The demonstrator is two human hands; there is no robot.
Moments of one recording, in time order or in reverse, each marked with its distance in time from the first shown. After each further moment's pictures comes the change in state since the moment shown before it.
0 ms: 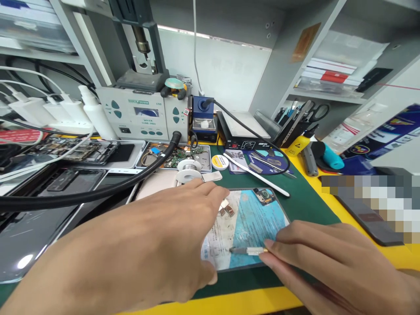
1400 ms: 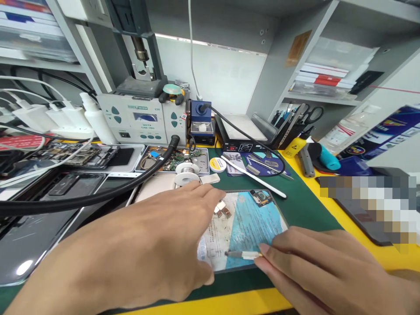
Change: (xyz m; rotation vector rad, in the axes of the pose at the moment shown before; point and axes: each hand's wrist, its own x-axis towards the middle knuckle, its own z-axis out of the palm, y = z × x) left_hand -0.002 0.000 -0.005 0.002 -0.053 -0.005; right_hand 0.007 -0.006 0.004 -0.088 0.033 -0.055
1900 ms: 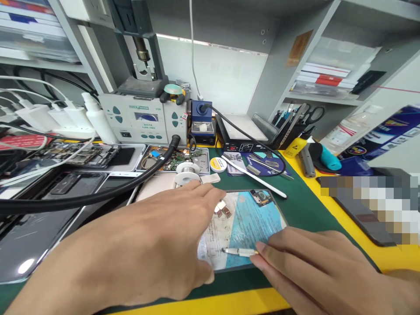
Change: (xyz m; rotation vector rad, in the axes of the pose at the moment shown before) left_hand 0.001 -0.001 -0.003 0.011 0.012 0.008; right_hand 0.003 -0.001 -0.001 -0.057 0.013 -0.001
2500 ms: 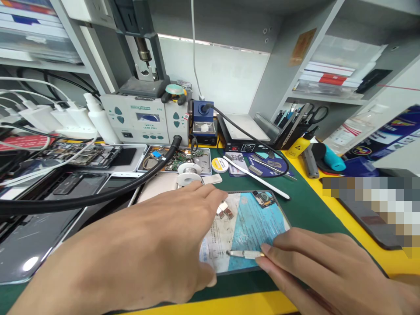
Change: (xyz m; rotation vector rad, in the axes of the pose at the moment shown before) left_hand 0.002 0.002 0.001 -0.049 -0.014 -0.006; right_hand -0.002 -0.001 0.004 0.103 0.076 0.074
